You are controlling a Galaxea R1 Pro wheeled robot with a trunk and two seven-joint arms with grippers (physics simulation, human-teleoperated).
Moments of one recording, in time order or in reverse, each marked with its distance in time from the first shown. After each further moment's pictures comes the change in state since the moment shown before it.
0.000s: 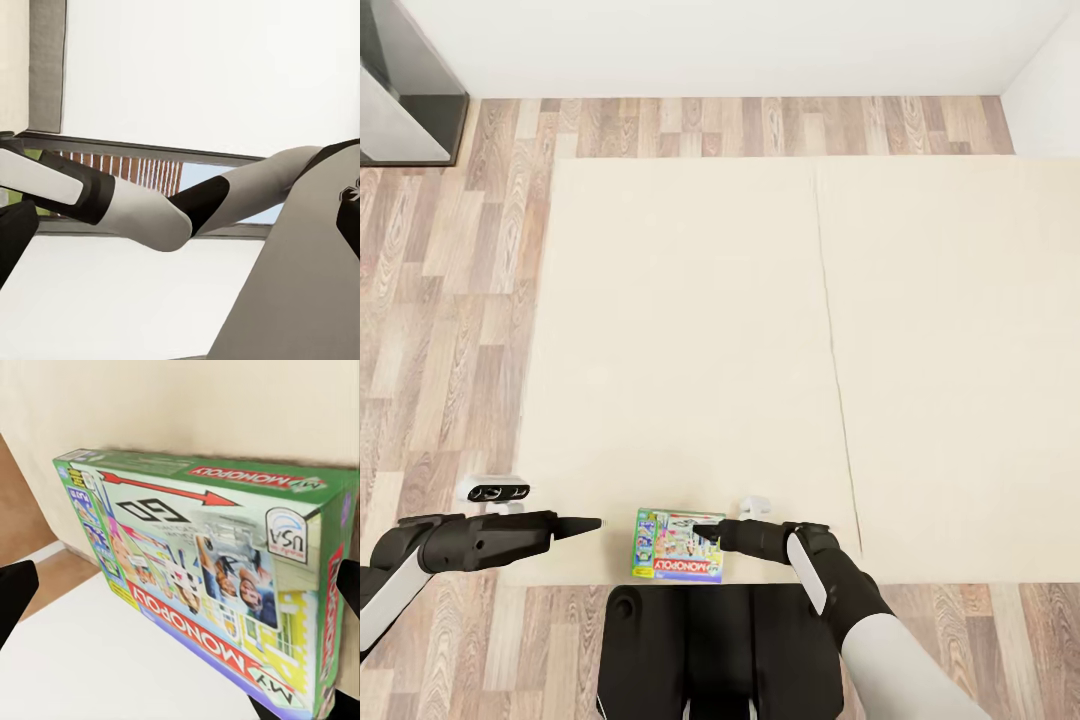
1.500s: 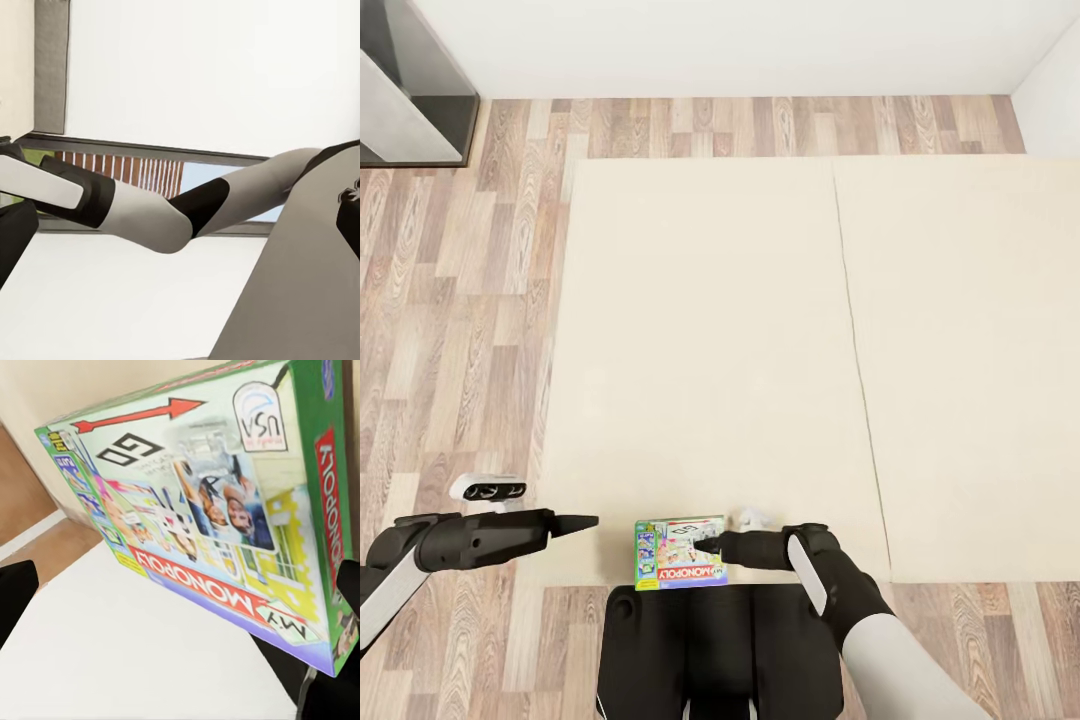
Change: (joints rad) left arm 0.001 0.003 0.013 0.000 0.000 -0.001 -0.003; right arm -0.001 -0.002 -0.005 0.012 0.018 0.149 -0.016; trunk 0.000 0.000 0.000
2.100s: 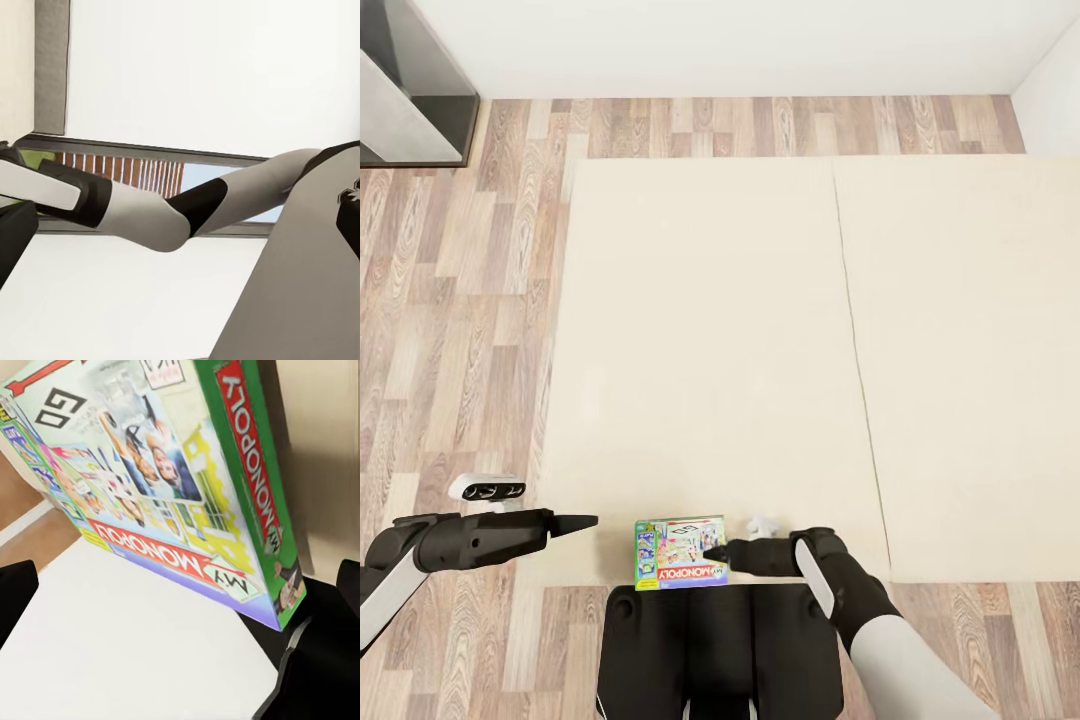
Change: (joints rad) left arm 0.002 0.000 0.004 0.000 0.000 0.000 -0.001; right arm 0.000 -0.028 -0.001 0.030 0.001 0.030 -0.011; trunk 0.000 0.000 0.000
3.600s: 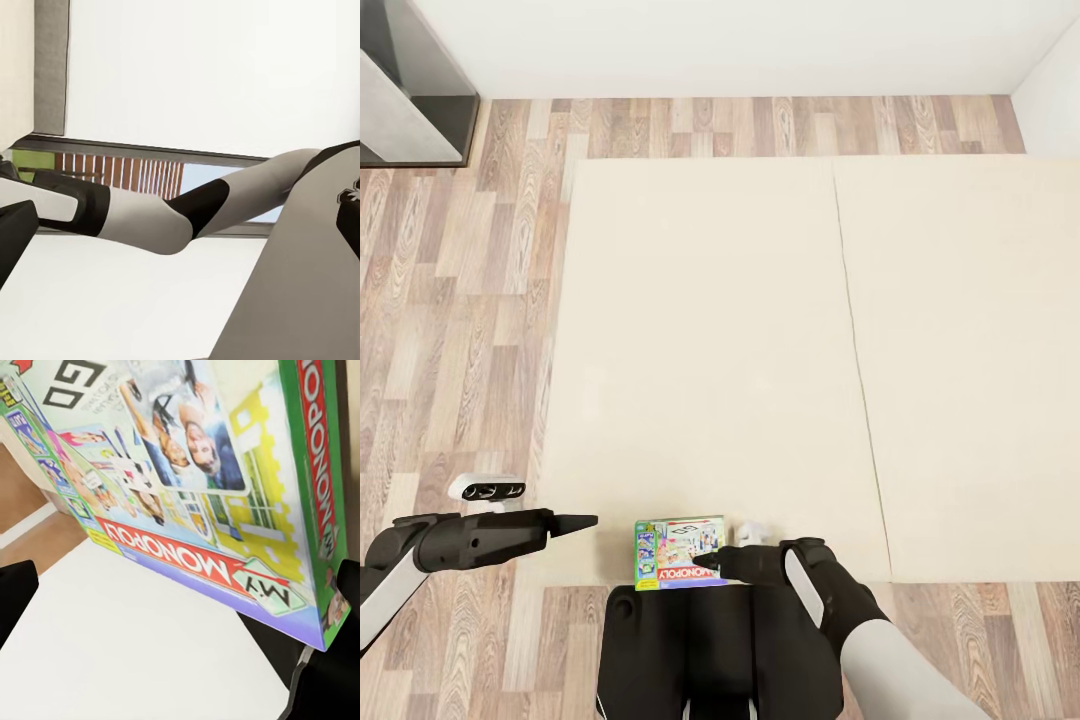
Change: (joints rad) left arm 0.000 0.000 0.000 0.000 0.001 -0.002 -0.001; right arm -0.001 0.030 0.012 0.068 -0.001 -0.100 -0.004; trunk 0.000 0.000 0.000
